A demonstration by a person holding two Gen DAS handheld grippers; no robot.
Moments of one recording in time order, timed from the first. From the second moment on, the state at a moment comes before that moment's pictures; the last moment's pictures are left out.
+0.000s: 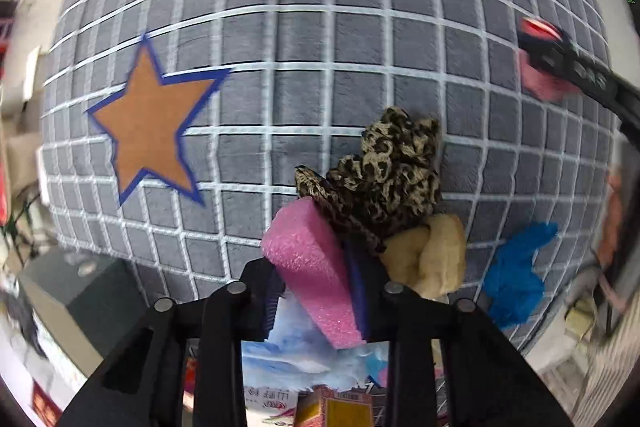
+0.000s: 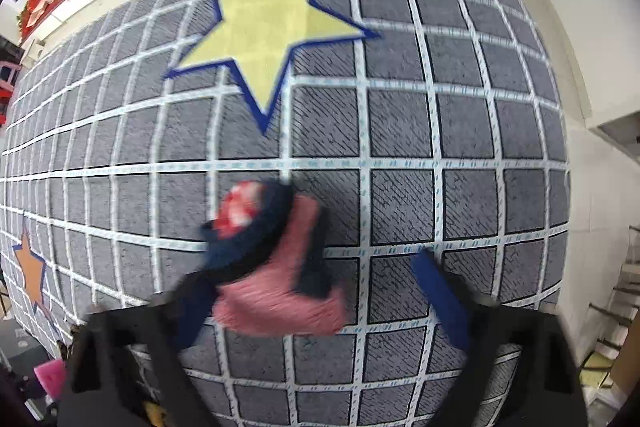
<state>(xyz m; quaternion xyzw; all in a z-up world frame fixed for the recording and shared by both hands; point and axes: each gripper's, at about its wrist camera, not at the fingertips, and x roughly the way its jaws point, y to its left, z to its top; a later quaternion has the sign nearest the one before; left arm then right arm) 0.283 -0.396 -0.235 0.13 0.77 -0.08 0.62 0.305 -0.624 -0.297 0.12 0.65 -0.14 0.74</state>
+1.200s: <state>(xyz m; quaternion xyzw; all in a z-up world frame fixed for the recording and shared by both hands) 0.148 -0.248 -0.089 0.14 0.63 -0.18 0.74 0.056 -0.443 -0.118 0.11 0.58 -0.16 0.79</state>
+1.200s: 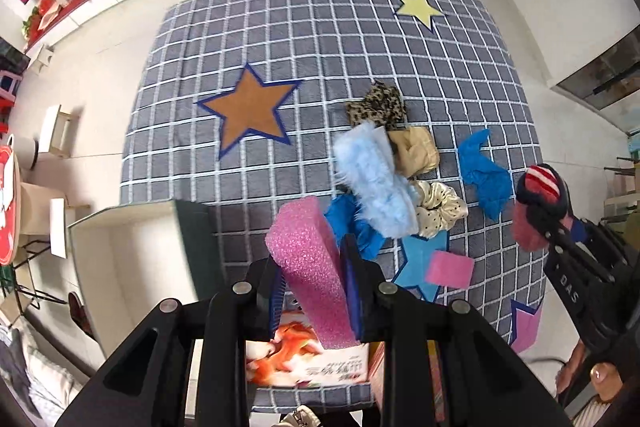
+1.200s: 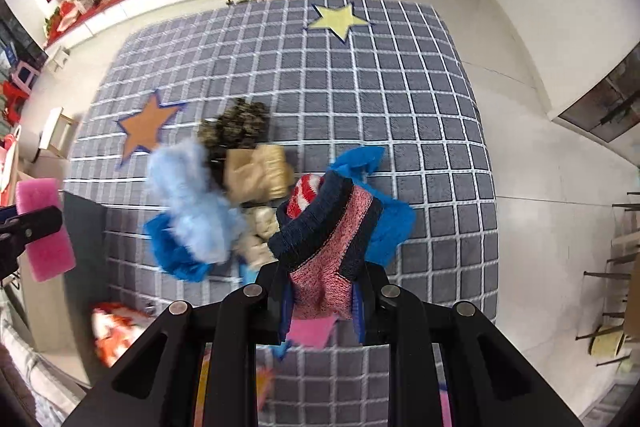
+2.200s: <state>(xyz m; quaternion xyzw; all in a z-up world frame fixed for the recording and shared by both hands) 0.135 0.057 -0.167 0.04 0.66 0.00 0.75 0.094 -0.183 -0.073 0.02 0.57 -0.04 0.82</state>
